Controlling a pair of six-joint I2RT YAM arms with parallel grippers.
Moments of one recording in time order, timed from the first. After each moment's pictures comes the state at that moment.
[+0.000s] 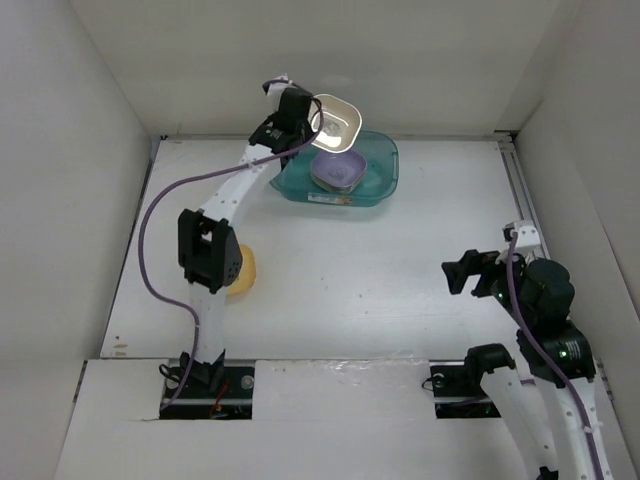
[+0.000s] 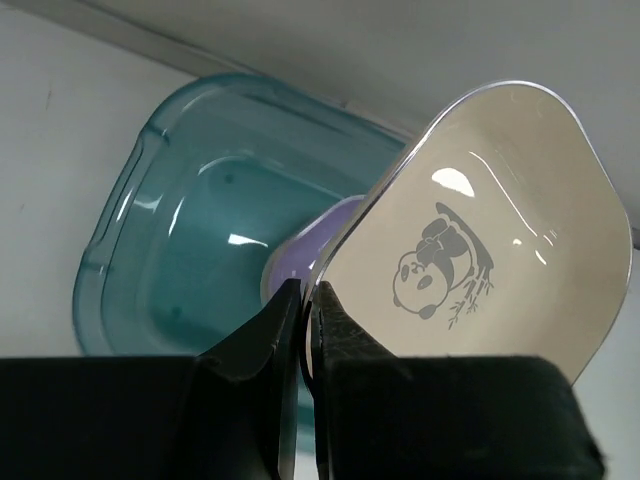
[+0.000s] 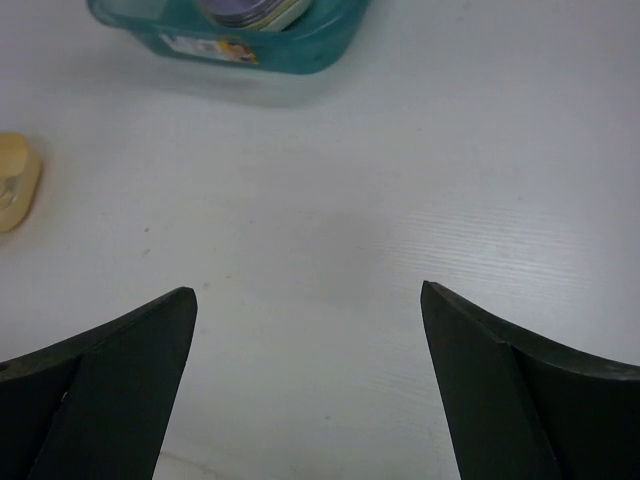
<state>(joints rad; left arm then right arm) -0.47 2.04 2.02 -0.52 -0.39 -0.67 0.16 0.37 0.81 -0.75 -0.11 0.17</state>
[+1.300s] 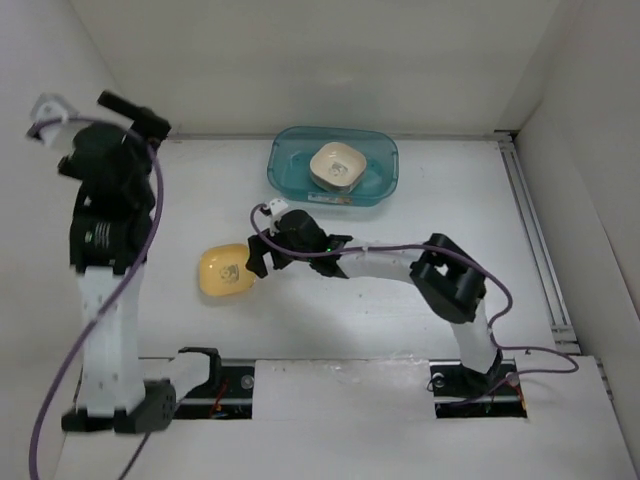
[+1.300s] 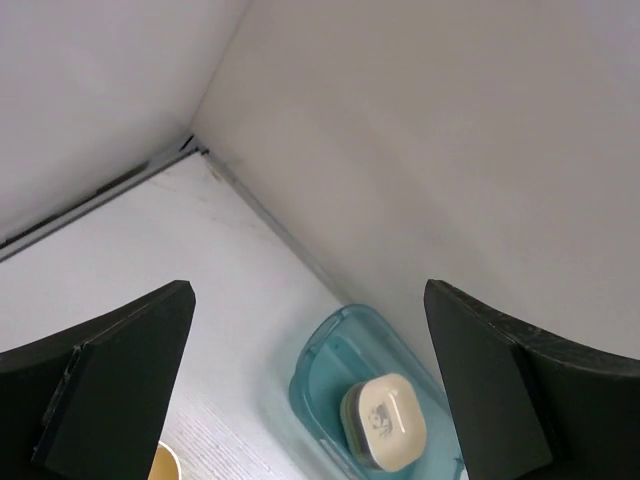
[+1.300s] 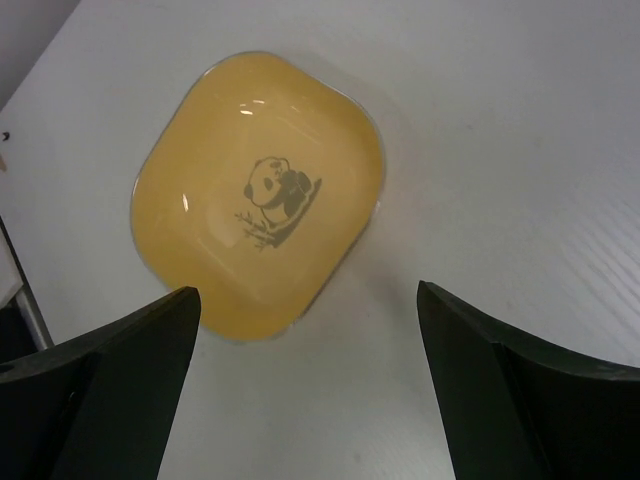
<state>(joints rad) -0.08 1.20 1.74 -0.70 -0.52 -0.71 0.99 2.01 1.38 0.18 -0.08 0.39</state>
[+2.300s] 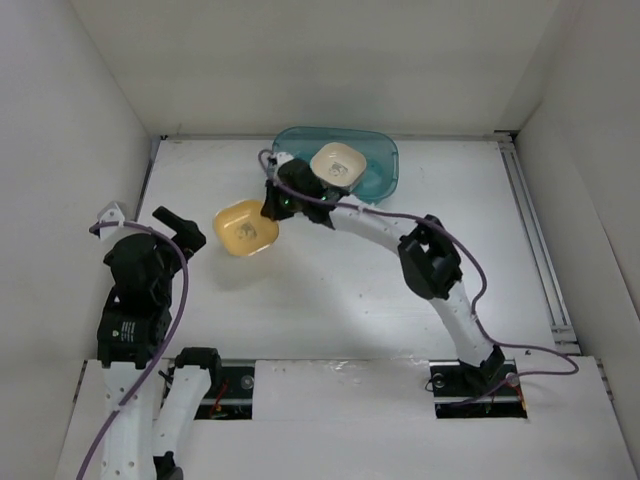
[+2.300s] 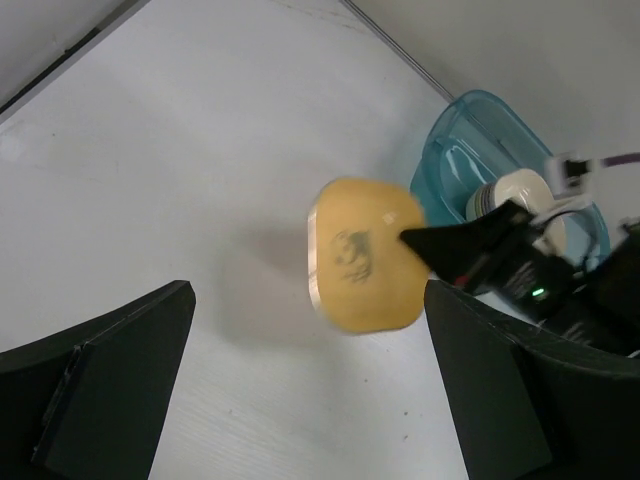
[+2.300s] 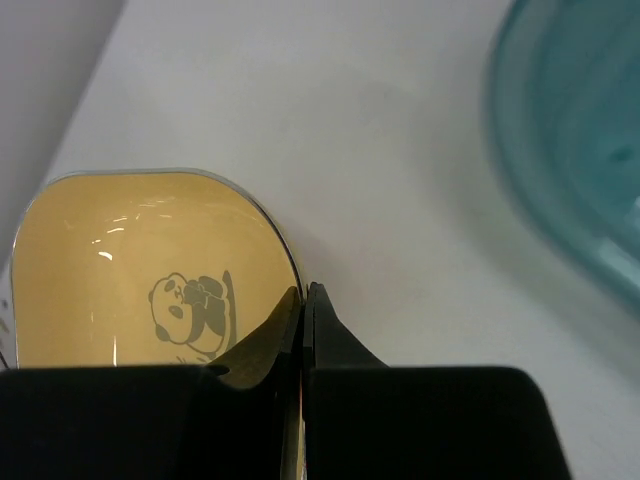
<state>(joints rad) -0.04 0.58 1.02 -0.82 -0.30 -0.63 0.84 2.32 1.96 -0.18 -0.11 0.44</state>
